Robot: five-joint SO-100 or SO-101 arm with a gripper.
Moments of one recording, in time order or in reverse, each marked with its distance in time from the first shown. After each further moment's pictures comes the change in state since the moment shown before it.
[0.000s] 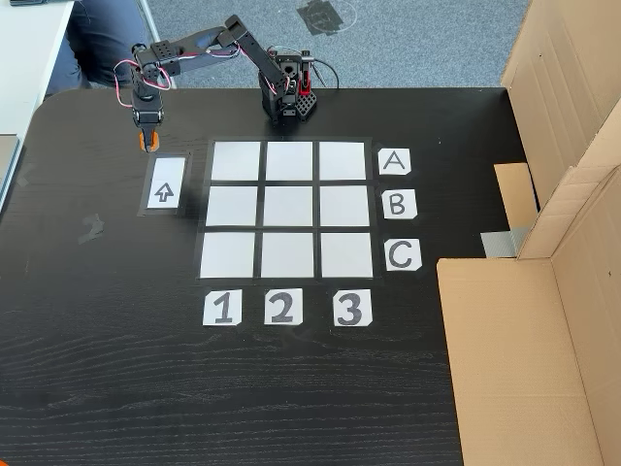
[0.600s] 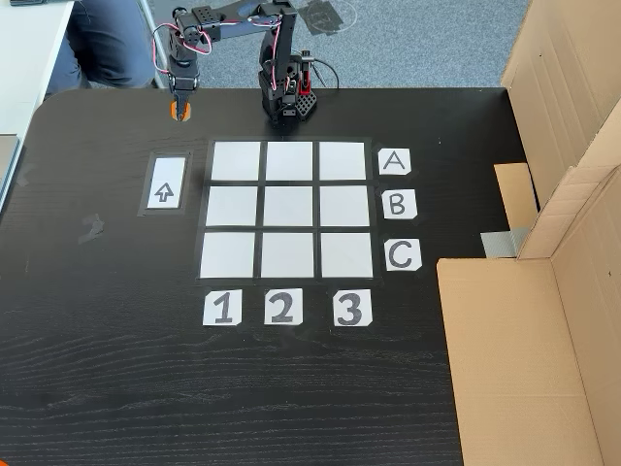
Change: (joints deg) arm 1.7 39.9 38.2 -0.4 -0.2
